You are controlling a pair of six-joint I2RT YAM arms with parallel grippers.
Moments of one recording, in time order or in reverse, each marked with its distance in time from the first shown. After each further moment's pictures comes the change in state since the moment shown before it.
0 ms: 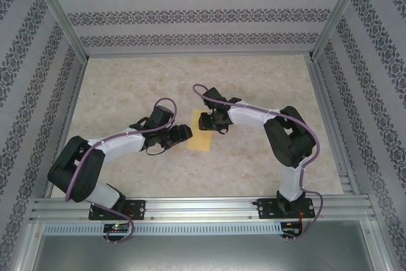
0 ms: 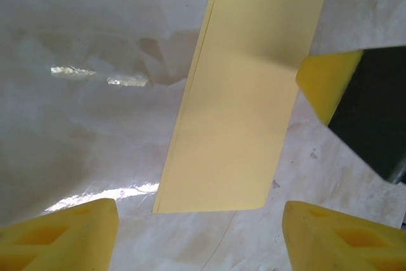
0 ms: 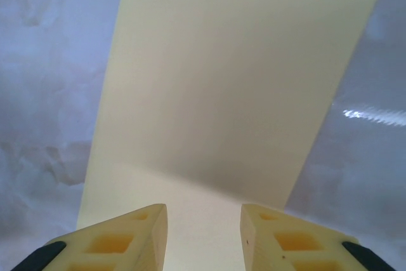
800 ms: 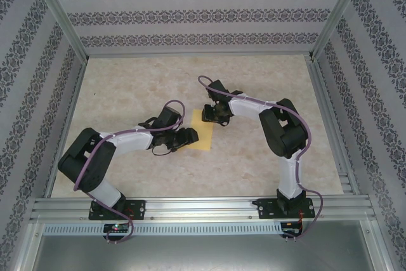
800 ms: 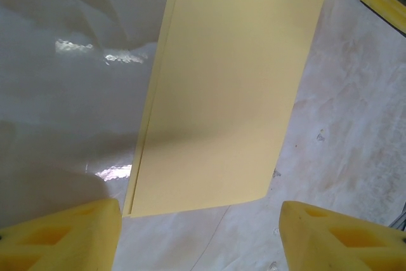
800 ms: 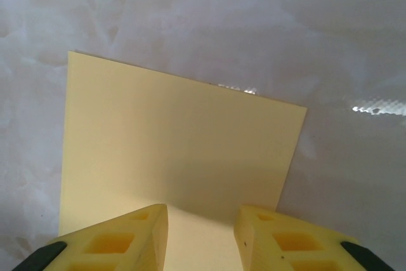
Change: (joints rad) left arm -0.049 0.102 0.048 0.009 0.050 -0.010; right arm -0.089 0.120 0.100 0.013 -0.032 0.010
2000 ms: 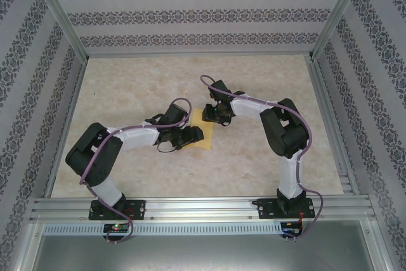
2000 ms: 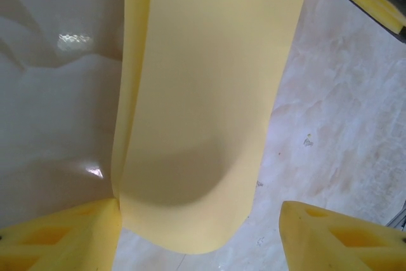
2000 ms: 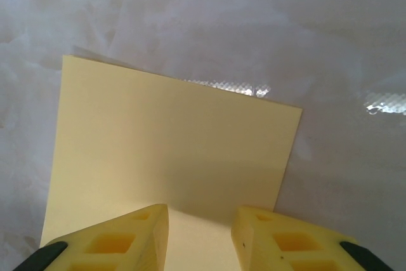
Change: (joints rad) left arm -0.027 0.069 0.090 -0.034 0.005 0.000; right arm -0.013 -0.004 -0.023 0.032 -0.032 0.009
